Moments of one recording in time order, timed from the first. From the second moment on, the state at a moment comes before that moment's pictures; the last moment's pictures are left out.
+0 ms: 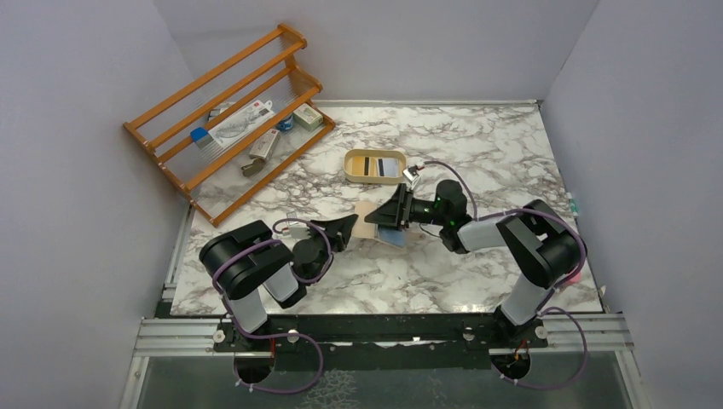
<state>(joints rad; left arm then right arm) -0.81 1.72 0.13 1.53 -0.40 -1.66 0.55 1.72 0.58 1.08 -0.80 1.14</state>
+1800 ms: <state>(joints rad) -0.83 1.73 0.14 1.53 -0.33 -1.64 0.53 1.69 0.38 1.16 -0.63 1.14</state>
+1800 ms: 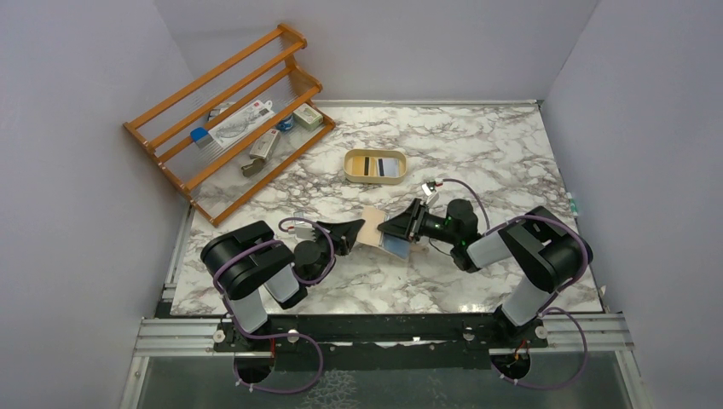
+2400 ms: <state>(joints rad) -0.83 1.73 0.14 1.53 -0.32 -1.64 0.51 1.69 0.36 1.22 -0.62 1.16</state>
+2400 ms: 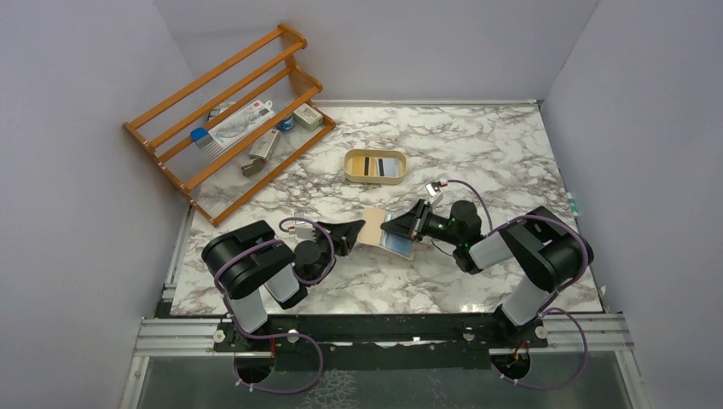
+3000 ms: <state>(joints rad) -0.83 1.73 0.14 1.53 -0.31 -1.64 0.48 1.53 0.36 1.00 -0.62 1.11</state>
